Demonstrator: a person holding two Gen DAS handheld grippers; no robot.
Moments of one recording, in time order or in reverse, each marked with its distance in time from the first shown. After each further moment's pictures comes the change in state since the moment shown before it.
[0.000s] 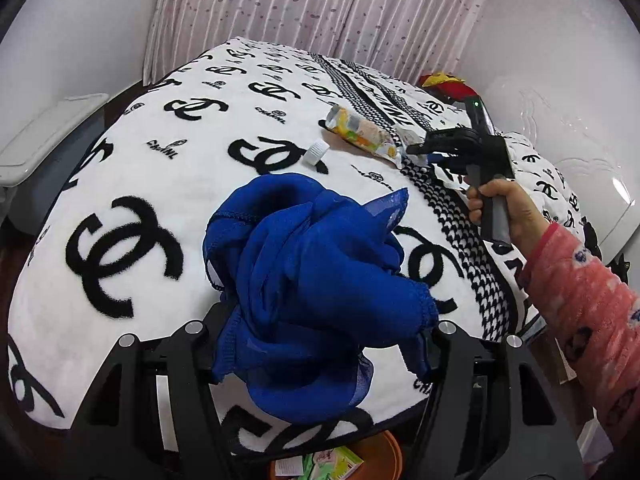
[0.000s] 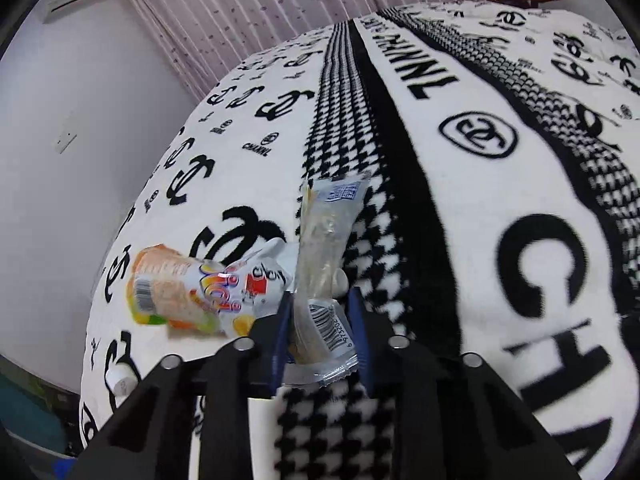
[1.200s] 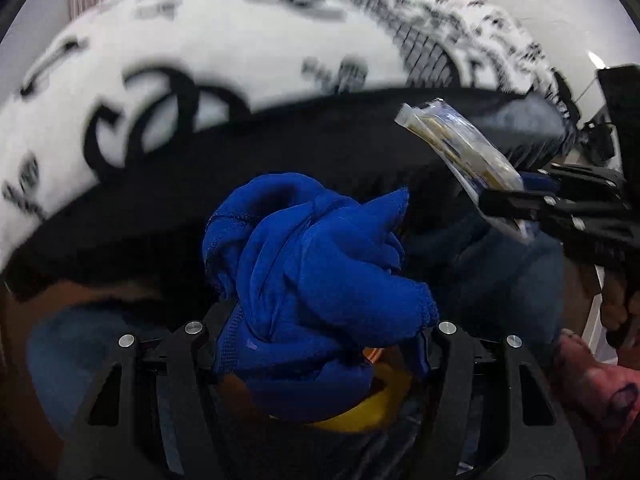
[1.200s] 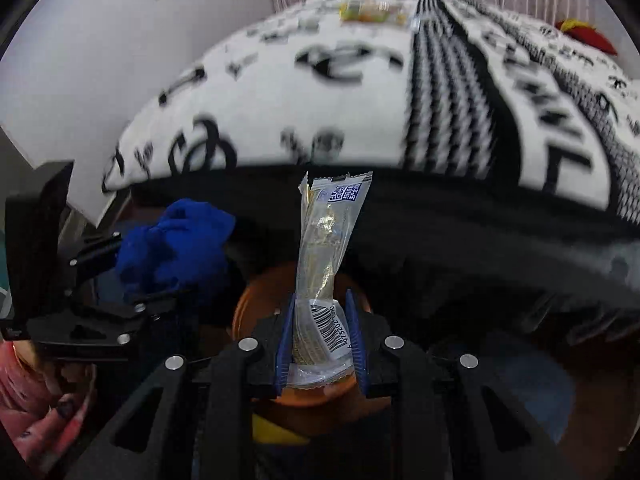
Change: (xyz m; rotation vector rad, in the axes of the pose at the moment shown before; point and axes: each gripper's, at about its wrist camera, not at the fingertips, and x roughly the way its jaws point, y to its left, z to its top) left arm -0.007 -0.063 -0.192 0.218 0.426 -0.051; right arm -0.182 0.060 -0.400 -0.338 0.231 -0.036
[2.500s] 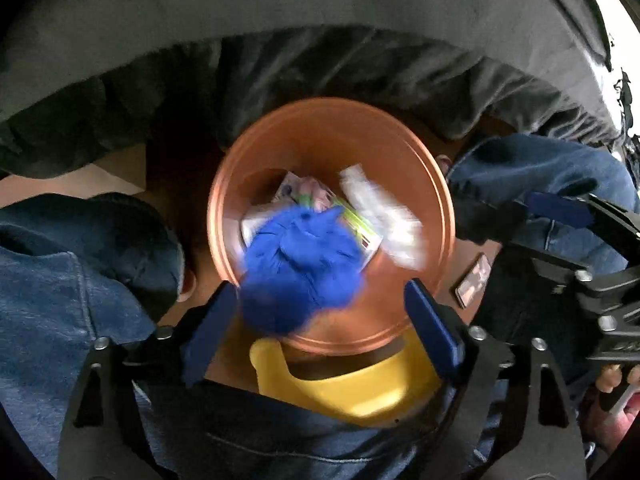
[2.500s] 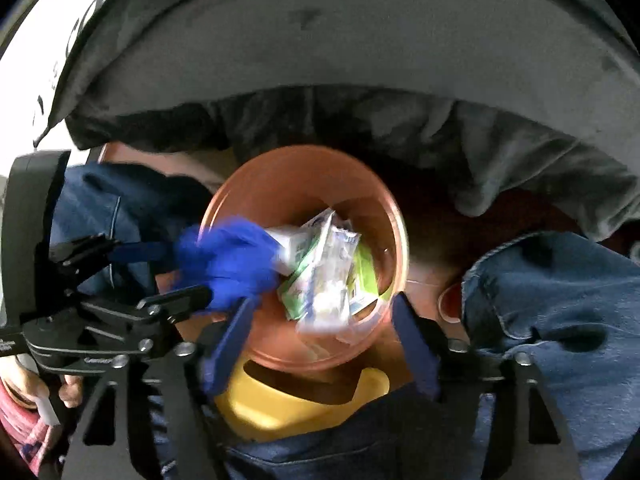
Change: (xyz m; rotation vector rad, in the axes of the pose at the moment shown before) left arm 0.114 0.037 -0.035 -0.175 0.306 0.030; right arm 0.120 -0.013 -0.035 0.180 0.257 0.017
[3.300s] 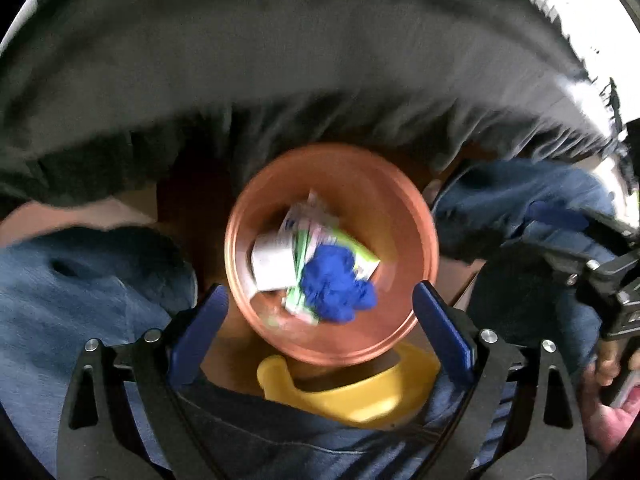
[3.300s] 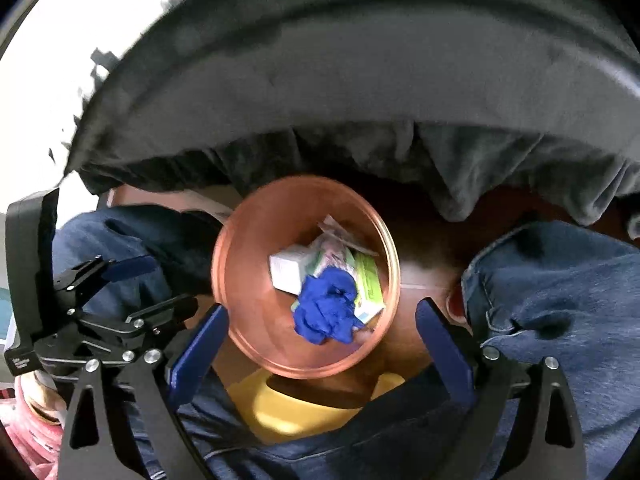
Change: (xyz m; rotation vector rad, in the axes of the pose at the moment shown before) left arm -0.056 -0.005 0.009 0.033 -0.140 -0.025; right arm -0.043 -0.009 0.004 0.055 -0.092 0.071
